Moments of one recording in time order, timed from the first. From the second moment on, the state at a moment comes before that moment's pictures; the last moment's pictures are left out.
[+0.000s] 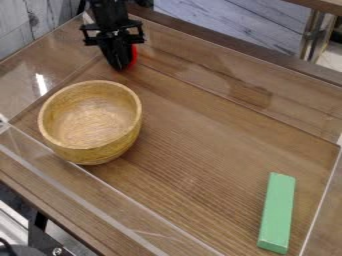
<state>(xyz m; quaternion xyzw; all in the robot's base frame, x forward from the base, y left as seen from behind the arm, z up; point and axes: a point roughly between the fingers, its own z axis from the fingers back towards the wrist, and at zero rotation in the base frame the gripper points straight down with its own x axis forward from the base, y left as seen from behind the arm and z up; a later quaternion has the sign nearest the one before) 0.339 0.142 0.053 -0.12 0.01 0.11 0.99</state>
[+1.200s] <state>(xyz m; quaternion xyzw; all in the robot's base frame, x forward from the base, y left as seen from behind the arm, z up) 0.351 0.113 0.028 -0.14 0.02 0.08 0.99</state>
